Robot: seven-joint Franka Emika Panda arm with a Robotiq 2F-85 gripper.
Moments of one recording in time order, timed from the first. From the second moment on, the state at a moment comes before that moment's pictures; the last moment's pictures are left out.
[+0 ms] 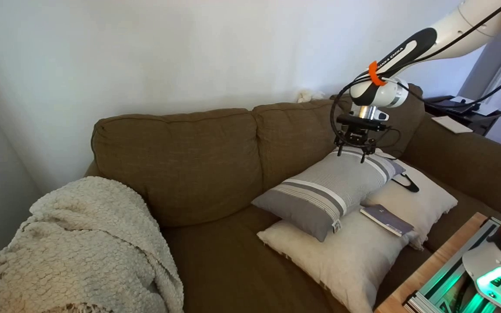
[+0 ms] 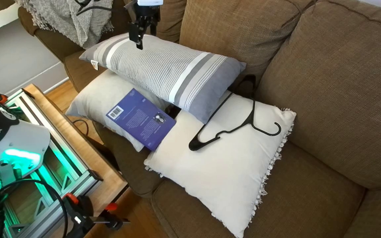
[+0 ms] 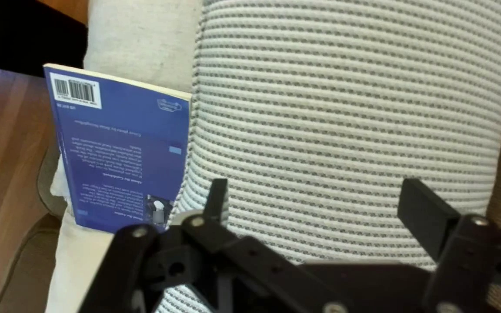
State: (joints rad) arm -0.04 0.35 -0.06 -2.20 0.25 2.32 0.96
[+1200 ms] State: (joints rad) arm 0.08 0.92 -0.16 -1.60 0.01 1.98 1.26
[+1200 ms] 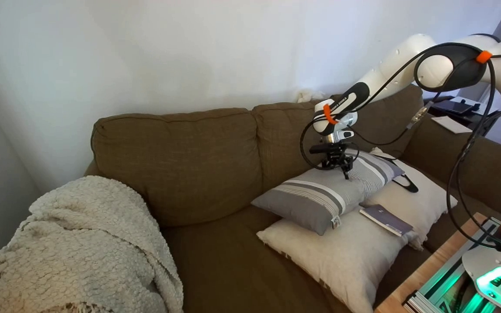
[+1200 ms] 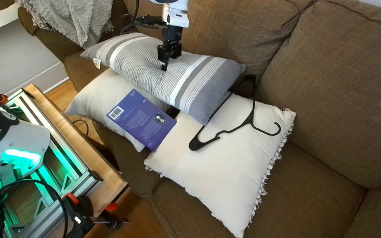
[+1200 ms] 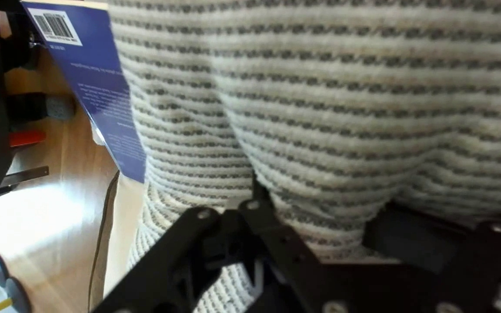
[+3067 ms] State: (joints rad) arm 0.28 0.19 0.07 -2.18 -0.17 2.05 1.14
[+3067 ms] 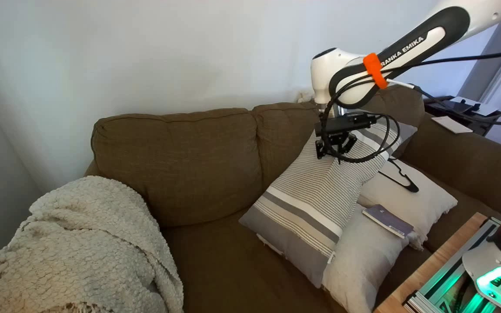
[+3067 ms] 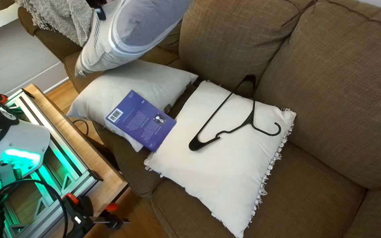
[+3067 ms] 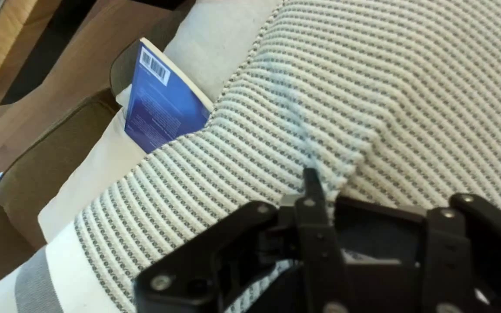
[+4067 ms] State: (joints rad) arm 0.36 0.27 0.24 -1.76 -0.26 1.56 0.97
